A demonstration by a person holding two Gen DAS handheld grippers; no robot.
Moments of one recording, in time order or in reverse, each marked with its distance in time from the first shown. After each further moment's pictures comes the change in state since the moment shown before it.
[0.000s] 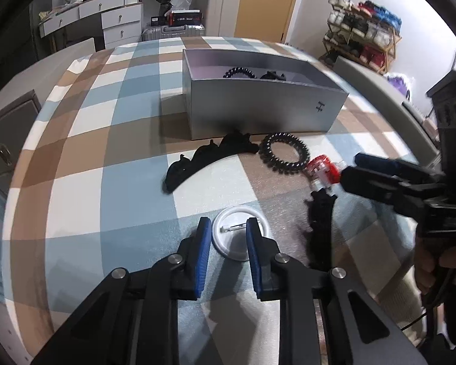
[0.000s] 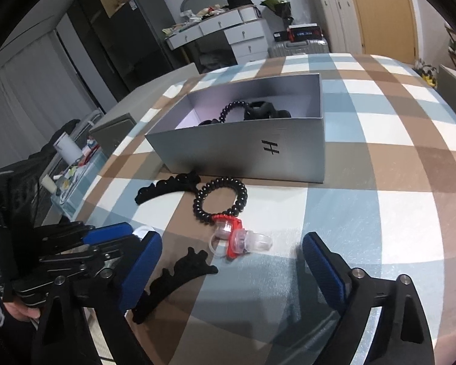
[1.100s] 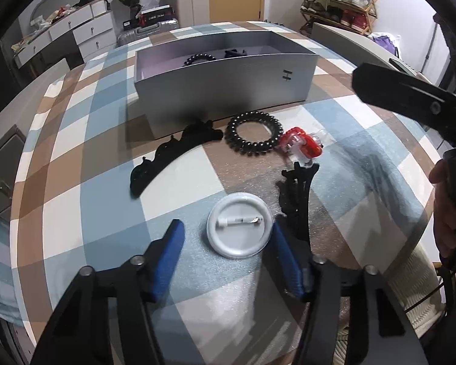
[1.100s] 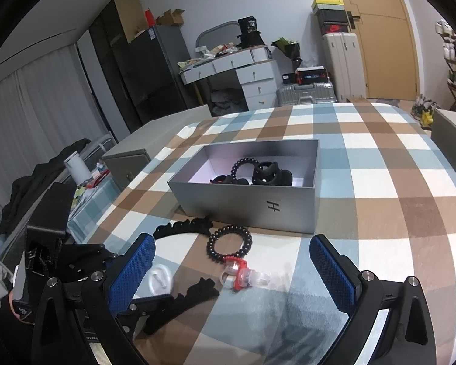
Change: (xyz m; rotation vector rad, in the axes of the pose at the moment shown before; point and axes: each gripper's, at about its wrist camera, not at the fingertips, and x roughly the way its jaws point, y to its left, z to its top) left arm 0.008 -0.030 -0.002 0.183 0.076 0.053; right arm -0.040 0.007 0.012 -0.066 -0.195 0.019
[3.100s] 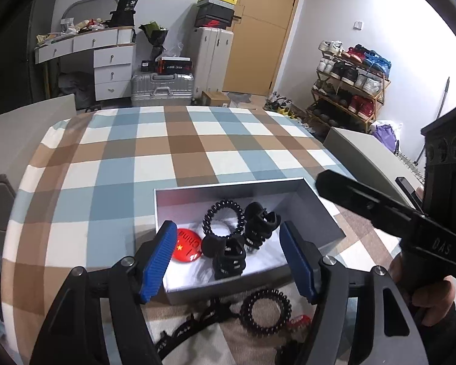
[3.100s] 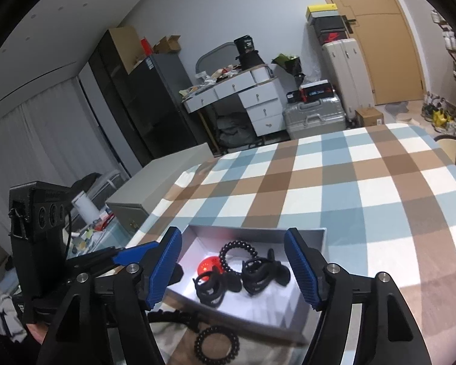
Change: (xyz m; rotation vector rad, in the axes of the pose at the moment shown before) left arm -0.016 0.042 0.098 -0.200 -0.301 -0.088; right arm 0.044 -0.040 0.081 0.084 -0.112 0.084
